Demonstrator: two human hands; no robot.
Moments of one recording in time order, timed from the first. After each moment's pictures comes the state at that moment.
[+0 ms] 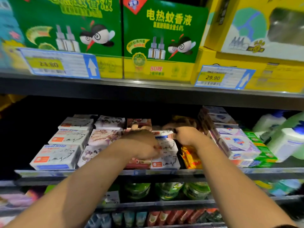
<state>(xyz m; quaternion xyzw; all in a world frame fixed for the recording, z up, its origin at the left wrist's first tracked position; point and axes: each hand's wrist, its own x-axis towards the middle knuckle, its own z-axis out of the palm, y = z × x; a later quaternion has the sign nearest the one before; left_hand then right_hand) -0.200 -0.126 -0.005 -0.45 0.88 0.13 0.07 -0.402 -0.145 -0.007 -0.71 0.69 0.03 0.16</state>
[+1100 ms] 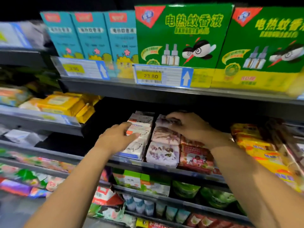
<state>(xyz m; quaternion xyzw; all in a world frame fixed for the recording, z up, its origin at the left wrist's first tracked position) 0.042 -0.097 -0.011 -0.75 0.62 0.17 -0.12 -0.231 -0.165 0.019 -0.85 0.49 -0.14 0.16</state>
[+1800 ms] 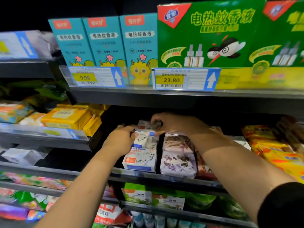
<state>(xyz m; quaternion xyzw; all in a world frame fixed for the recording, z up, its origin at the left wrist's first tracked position) 0.067 -0.135 -0.014 -0.73 0.66 0.11 -0.13 -0.137 -0.232 0.006 -0.88 0.41 -0.08 0.23</state>
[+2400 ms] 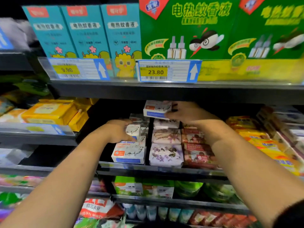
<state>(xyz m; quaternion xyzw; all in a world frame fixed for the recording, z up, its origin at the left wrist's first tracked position) 0.061 -0.160 0.000 -0.65 0.74 0.18 -0.01 -0.216 -0.200 0.026 -0.77 0.53 -0.21 0.27</state>
